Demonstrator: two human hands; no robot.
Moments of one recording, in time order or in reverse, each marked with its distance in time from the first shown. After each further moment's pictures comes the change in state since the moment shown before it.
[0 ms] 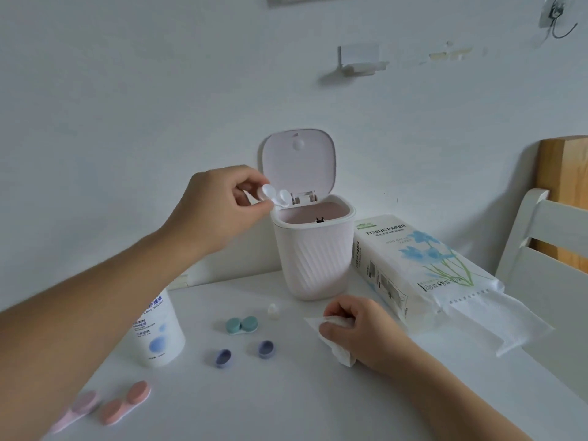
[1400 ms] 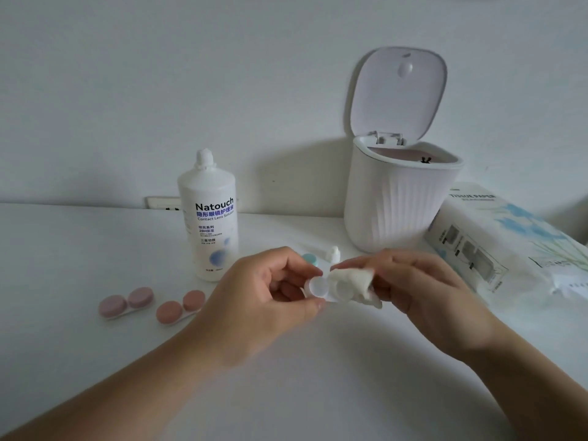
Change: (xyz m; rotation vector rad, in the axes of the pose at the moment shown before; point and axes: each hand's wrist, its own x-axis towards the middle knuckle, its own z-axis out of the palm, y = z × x) left_hand -0.190 -0.035 0.023 -0.771 -0.196 -0.496; right_hand -0.017 -0.067 0.026 0.626 -0.297 -0.074
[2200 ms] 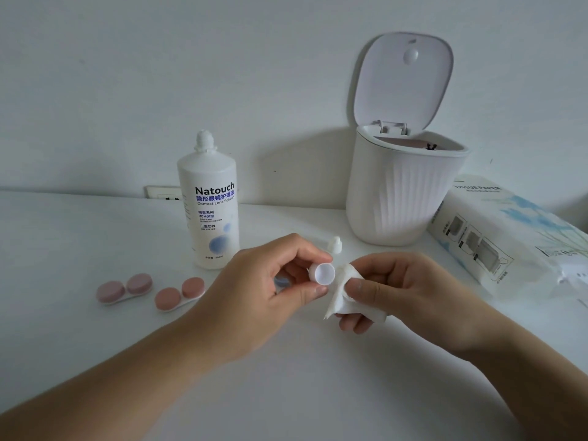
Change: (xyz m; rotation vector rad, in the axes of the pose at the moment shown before) left_hand -0.002 -0.006 -0.003 0.277 0.002 0.257; right_hand -0.004 -0.006 0.013 -0.134 -0.167 0.179
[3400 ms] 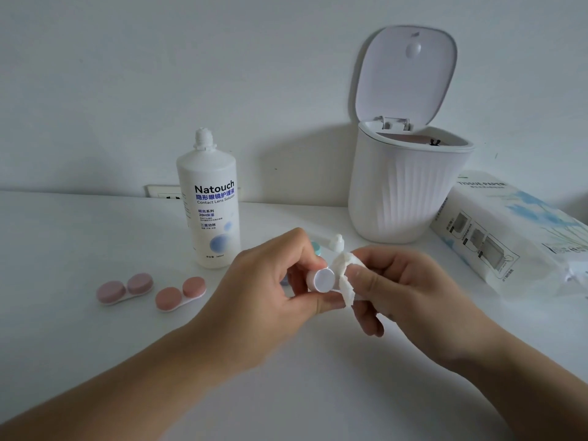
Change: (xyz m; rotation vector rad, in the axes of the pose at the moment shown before) left_hand -0.004 0.015 0.008 0.134 0.133 0.125; right_hand -0.001 -0.001 0.016 -0.046 0.124 -0.112
